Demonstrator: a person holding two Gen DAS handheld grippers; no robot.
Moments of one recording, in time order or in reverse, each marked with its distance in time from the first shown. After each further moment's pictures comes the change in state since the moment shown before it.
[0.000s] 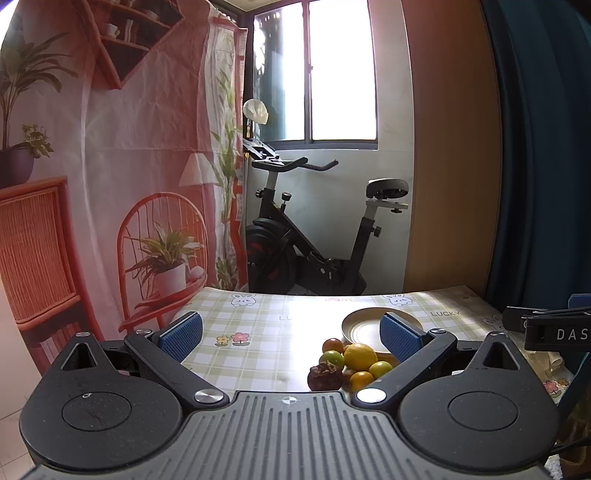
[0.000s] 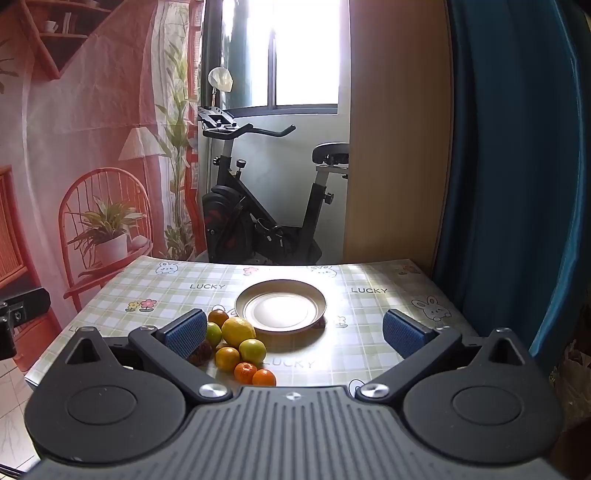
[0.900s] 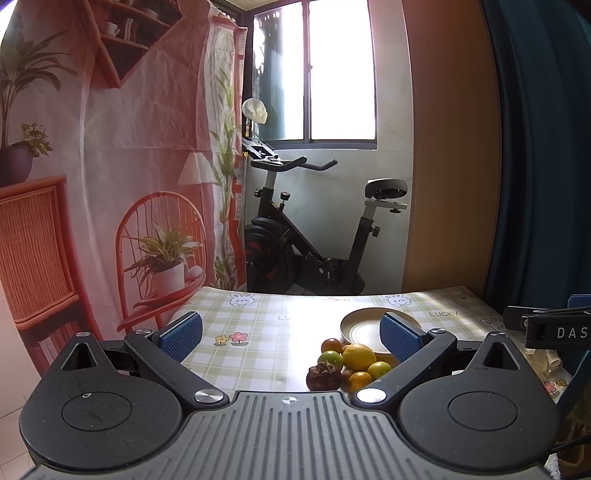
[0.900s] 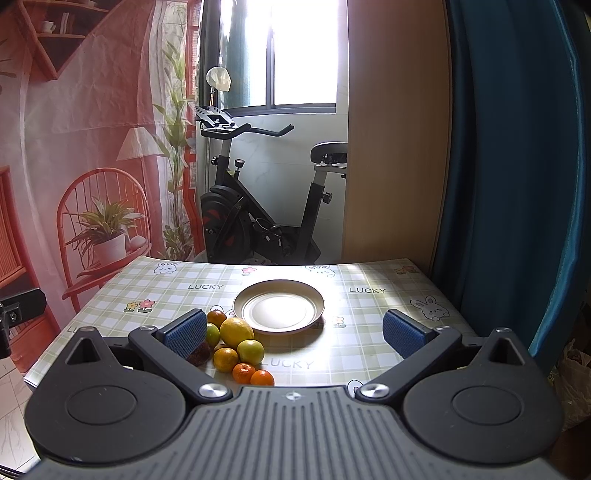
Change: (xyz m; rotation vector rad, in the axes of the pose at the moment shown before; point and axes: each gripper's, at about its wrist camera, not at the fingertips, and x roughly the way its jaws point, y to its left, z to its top) left arm 0.003 0.000 0.000 0.003 0.002 -0.003; right arm 0.001 -0.001 0.000 0.001 0.001 0.001
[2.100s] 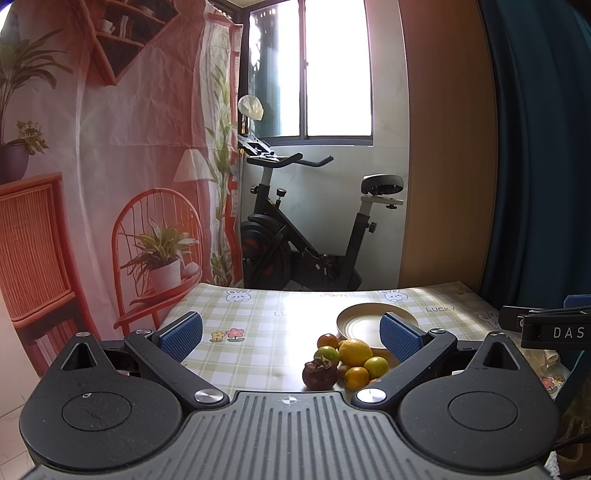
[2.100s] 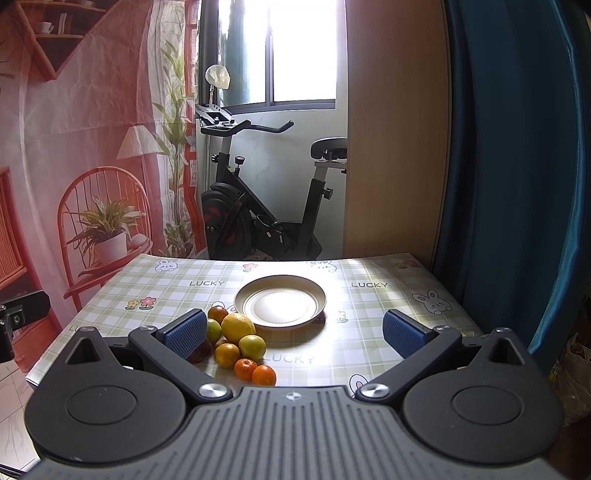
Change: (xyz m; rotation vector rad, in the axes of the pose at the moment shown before) left arm 0.000 -0.002 -0.001 0.001 0.004 -0.006; right arm 0.000 0.000 0.000 0.004 0.002 0.000
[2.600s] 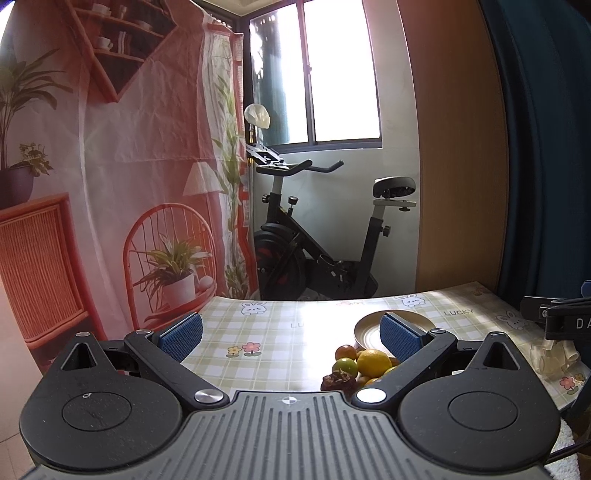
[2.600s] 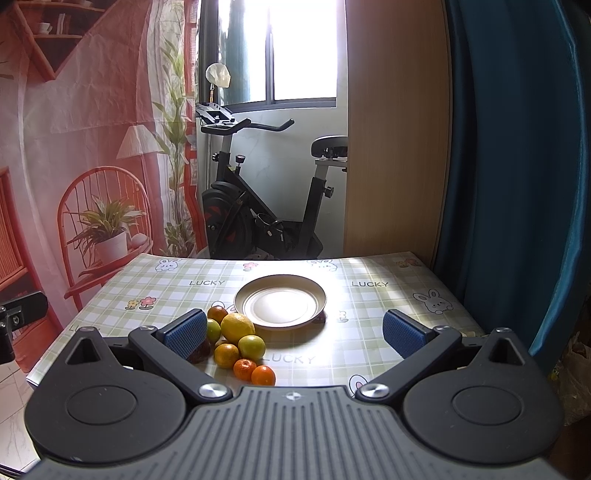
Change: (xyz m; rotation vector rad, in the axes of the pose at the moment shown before) left arm 0.015 -0.003 0.013 0.045 -0.021 0.054; right arm 0.004 -0.003 0.001 -0.013 -0.021 0.012
